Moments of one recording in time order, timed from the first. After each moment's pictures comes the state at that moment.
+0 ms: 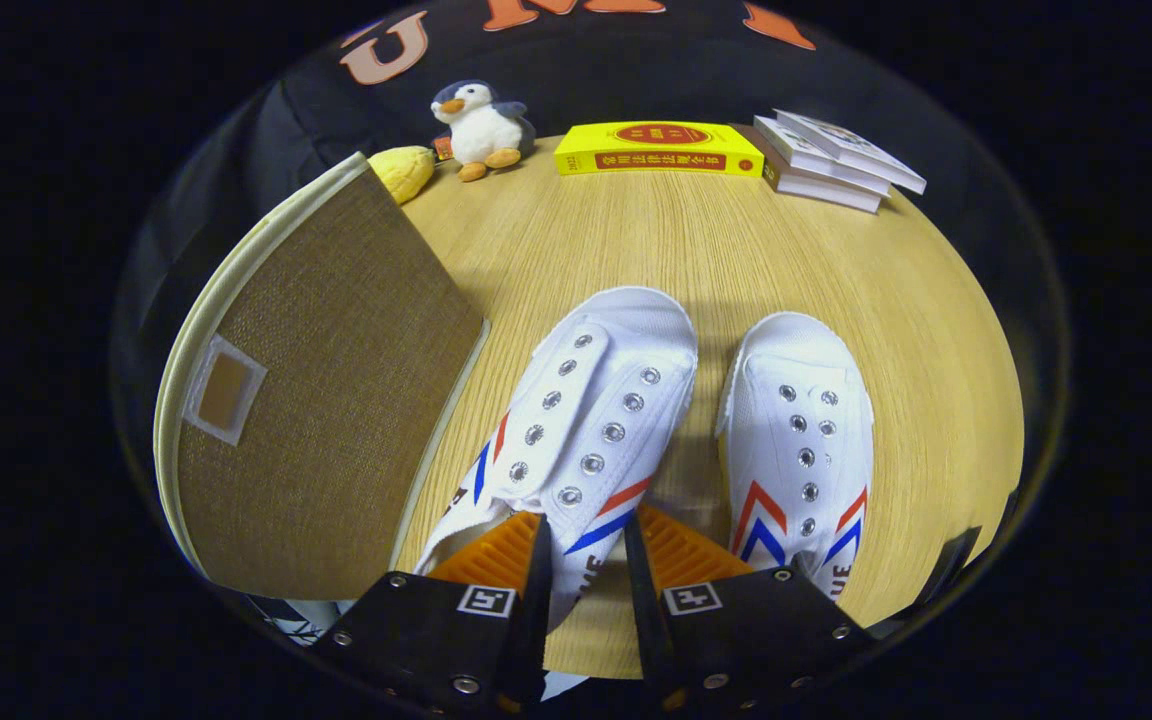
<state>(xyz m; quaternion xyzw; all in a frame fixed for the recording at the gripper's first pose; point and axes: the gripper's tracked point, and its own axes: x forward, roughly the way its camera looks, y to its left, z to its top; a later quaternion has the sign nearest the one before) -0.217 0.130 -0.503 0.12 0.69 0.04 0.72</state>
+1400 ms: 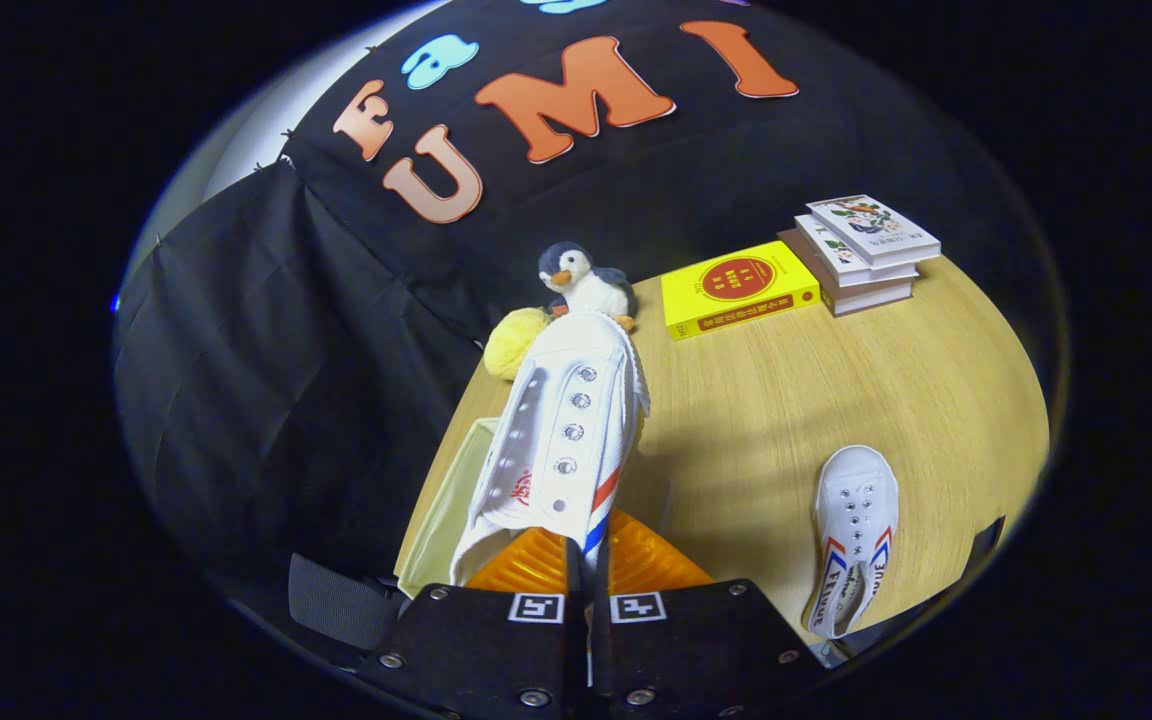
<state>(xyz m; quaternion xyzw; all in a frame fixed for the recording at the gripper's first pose) -0.095 0.199 -0.308 0.28 0.53 0.11 0.80</state>
